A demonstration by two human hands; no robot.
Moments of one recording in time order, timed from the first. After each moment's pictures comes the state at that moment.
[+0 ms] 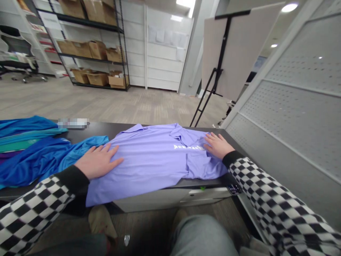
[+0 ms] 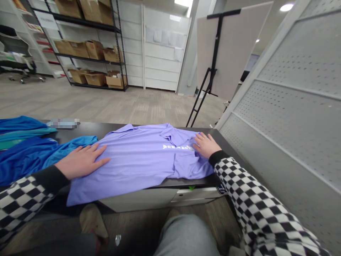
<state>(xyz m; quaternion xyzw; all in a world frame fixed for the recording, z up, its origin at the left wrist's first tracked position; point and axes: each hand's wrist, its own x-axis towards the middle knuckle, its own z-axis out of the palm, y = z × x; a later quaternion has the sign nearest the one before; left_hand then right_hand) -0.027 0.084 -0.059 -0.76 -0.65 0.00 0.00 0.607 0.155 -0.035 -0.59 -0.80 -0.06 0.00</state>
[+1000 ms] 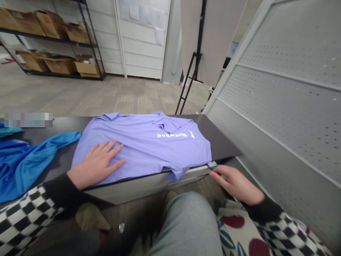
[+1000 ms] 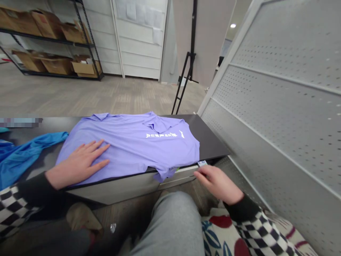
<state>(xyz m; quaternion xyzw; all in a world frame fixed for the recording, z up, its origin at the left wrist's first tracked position) 0.044 0.062 -0.076 -0.86 -0.51 -0.05 -0.01 0.605 -0.106 -0.011 -0.63 -0.75 0.15 0.13</state>
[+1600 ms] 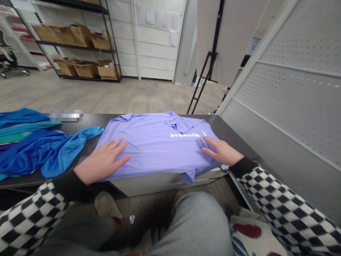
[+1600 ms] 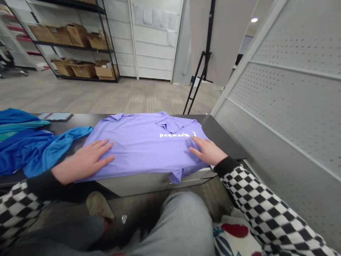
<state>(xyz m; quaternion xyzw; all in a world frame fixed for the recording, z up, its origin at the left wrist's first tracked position) 0.011 0.032 -0.058 -0.84 -0.54 -0.07 -0.02 0.600 0.034 -0.030 -0.58 -0.81 0.04 0.08</state>
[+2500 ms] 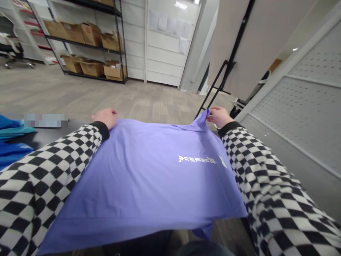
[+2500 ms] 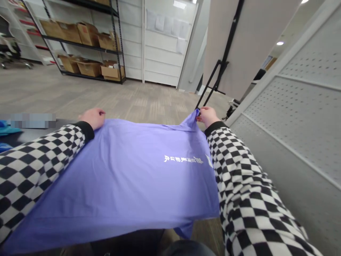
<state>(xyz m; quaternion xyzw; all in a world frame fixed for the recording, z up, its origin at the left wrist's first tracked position) -0.011 0.334 -0.039 -0.60 -0.78 -0.18 -0.02 0.569 0.375 0.028 -0.70 -0.54 0.21 0.42</state>
